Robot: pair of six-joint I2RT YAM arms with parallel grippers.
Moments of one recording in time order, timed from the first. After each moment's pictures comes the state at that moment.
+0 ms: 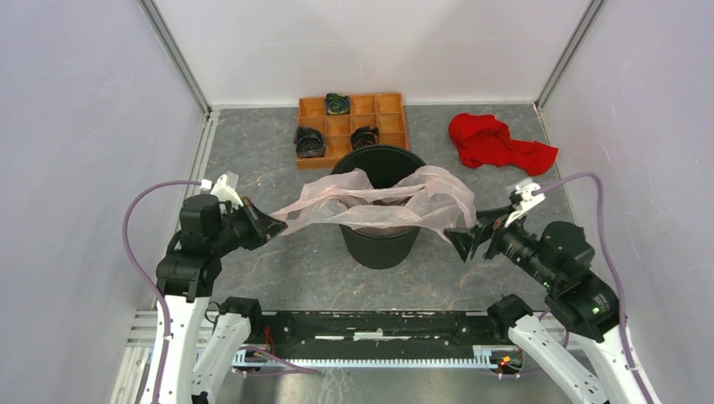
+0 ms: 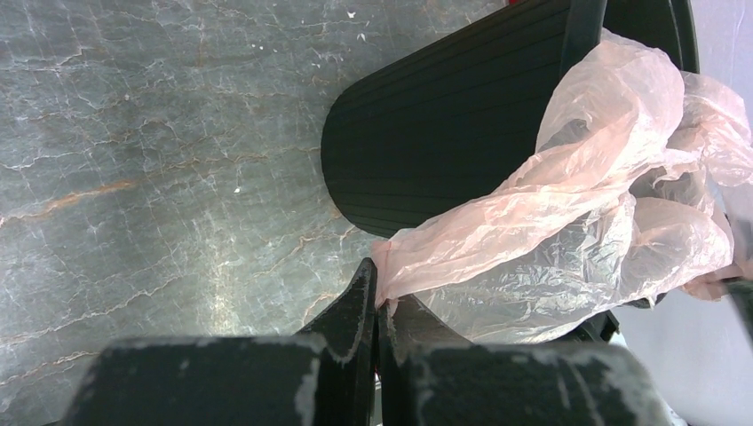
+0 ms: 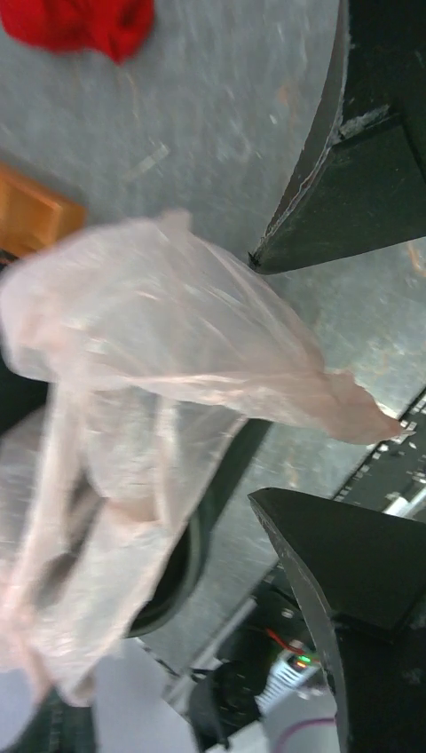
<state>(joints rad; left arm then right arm) -0.09 0.60 0.90 -0.89 0.40 -0.60 0.50 0.44 0.93 -0.68 -0.13 0.24</state>
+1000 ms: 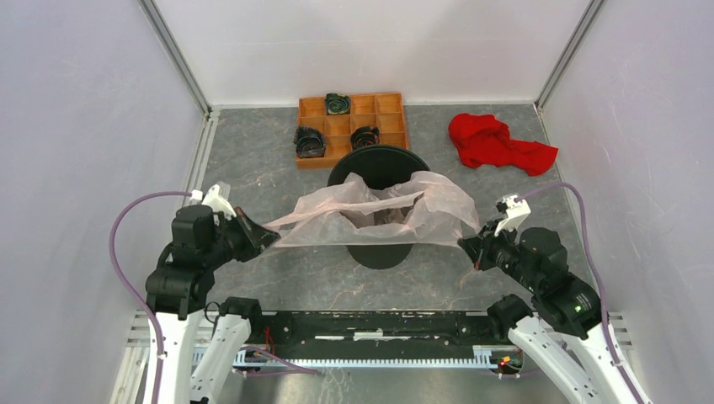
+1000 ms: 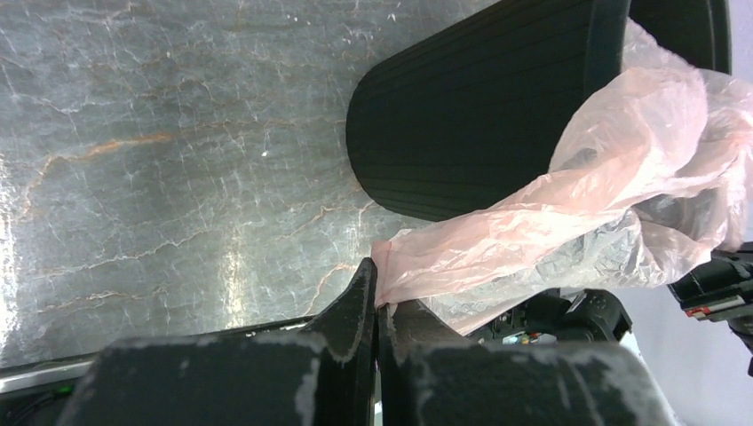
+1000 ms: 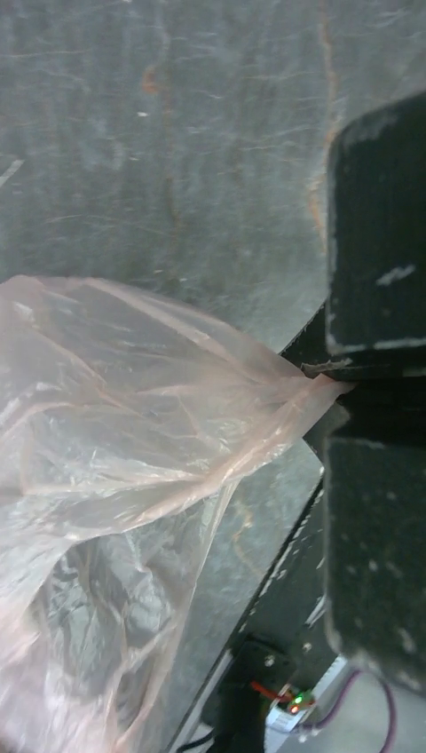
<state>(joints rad) -0.09 0.56 0.98 -1.05 0.32 -0.60 0.50 0.35 0.72 -0.75 -0.06 0.35</state>
